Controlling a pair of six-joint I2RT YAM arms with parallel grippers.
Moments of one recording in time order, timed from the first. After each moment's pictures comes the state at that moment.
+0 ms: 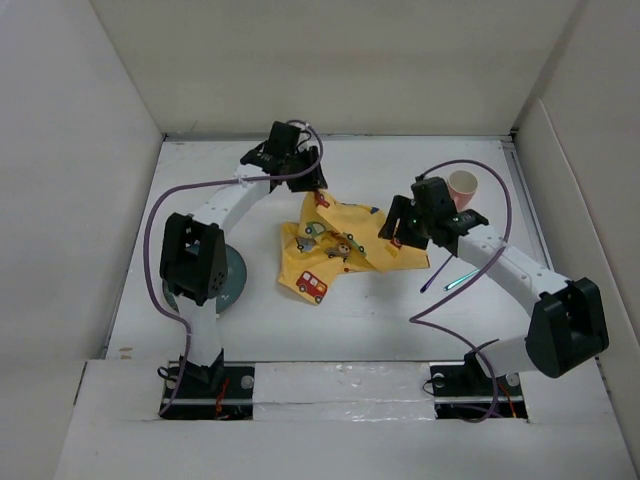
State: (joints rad) left arm -0.43 1.92 1.62 -0.52 0.25 -0.49; right arm 0.43 1.39 1.03 -0.47 -0.03 0.65
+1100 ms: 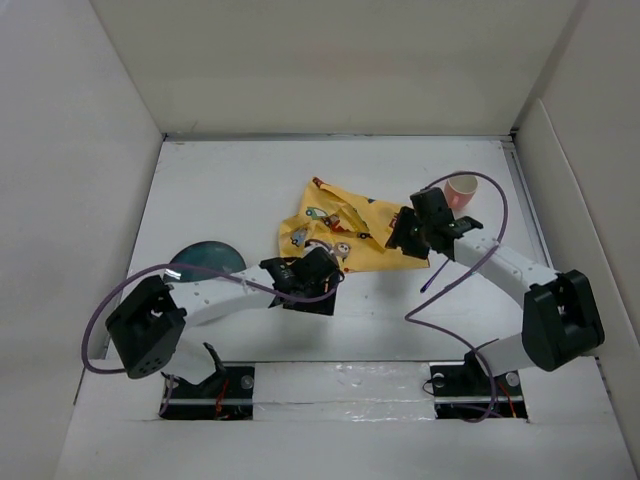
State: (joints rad) left arm -0.98 1.40 0.85 -0.58 -0.13 -0.74; right arm 0.41 1.44 0.94 -0.43 0.02 0.72
